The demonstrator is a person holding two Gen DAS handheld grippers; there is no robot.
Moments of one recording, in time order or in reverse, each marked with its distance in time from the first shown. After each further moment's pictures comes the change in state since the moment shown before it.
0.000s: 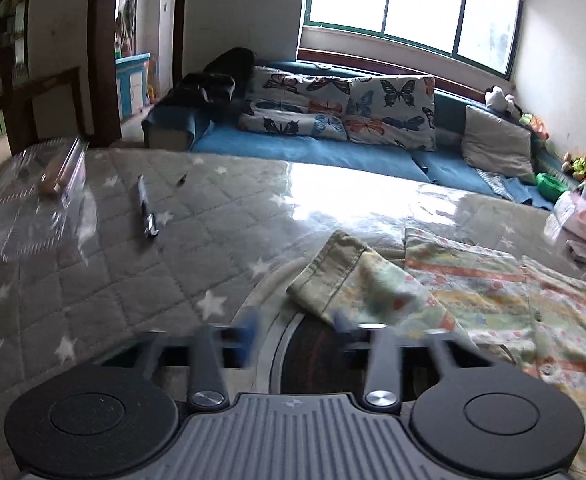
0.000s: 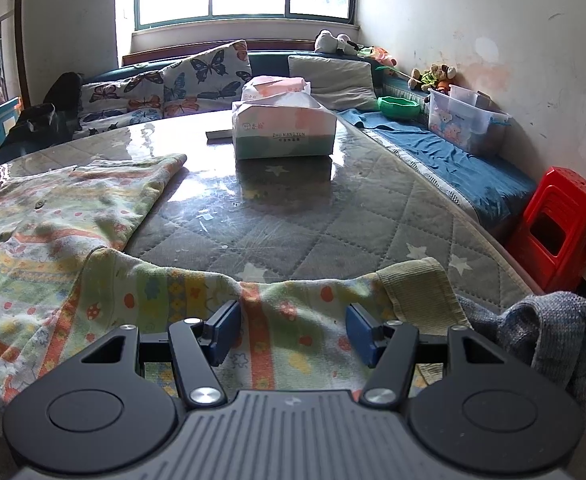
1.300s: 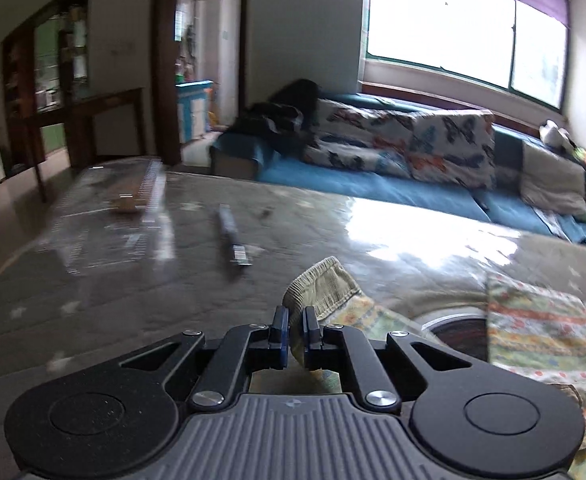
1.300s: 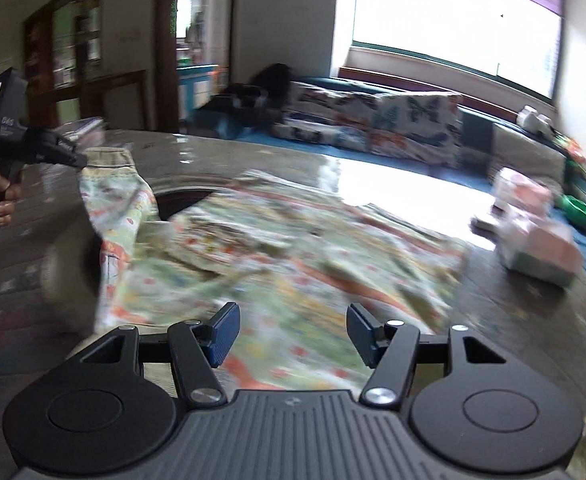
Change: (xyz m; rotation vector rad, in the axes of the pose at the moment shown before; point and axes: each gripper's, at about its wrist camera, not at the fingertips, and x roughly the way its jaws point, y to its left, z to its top) left arm -0.020 0.060 -0.003 -0.107 -0.102 0.179; right arm -0.064 0.170 0.019 -0.429 -0.090 0.492
